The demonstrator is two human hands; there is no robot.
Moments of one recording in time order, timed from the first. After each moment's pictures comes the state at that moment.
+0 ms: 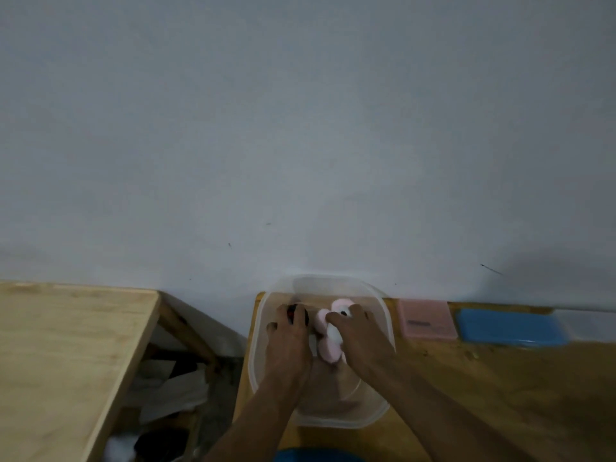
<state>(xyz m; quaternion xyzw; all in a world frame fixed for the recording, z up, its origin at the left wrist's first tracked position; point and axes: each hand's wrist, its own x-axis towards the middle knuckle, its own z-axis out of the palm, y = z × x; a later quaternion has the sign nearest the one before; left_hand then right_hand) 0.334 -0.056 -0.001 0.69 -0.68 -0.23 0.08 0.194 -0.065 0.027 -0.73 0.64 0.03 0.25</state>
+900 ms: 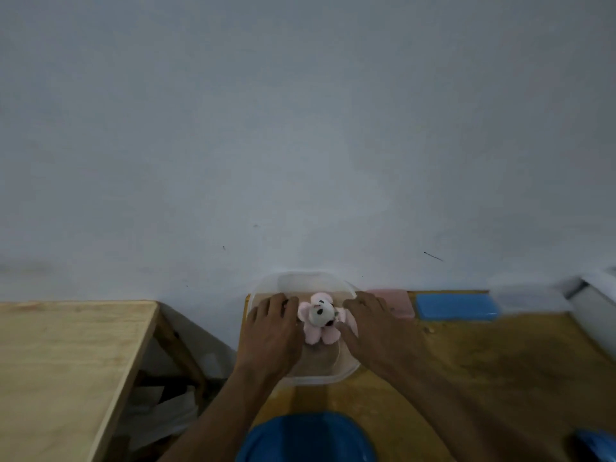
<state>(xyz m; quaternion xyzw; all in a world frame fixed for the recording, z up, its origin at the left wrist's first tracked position) 0.356 -0.009 0.062 0.58 -0.81 -0.01 0.13 0.160 0.020 0.102 -0.74 0.66 -0.09 0.06</state>
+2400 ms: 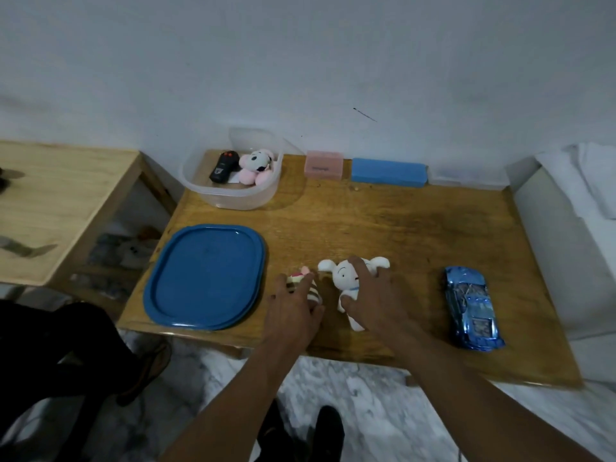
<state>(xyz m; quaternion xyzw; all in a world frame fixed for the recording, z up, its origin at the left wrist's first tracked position) 0.117 0.288 0.014 0.73 -0.63 -0.25 0.07 -0.045 0.254 0.017 -0.67 0.70 -0.01 0.24</state>
